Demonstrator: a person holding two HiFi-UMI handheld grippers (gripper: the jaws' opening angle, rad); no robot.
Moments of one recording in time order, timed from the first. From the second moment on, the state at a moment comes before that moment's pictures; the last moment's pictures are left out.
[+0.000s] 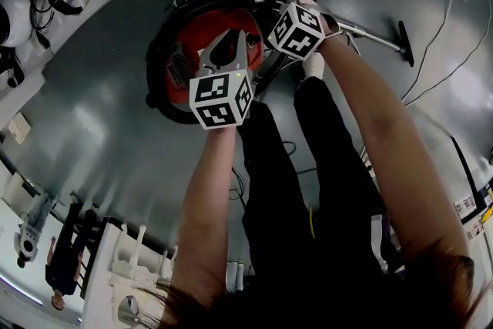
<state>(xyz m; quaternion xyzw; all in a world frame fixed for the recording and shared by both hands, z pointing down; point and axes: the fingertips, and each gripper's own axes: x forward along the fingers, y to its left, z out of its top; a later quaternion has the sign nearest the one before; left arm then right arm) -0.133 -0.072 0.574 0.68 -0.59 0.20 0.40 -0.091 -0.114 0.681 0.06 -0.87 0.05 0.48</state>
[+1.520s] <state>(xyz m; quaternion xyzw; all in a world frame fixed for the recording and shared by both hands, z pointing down) -0.109 -0.109 0.567 0.62 -0.58 -0.01 0.52 -0.036 -0.078 0.605 0.10 -0.92 -0.04 0.38</state>
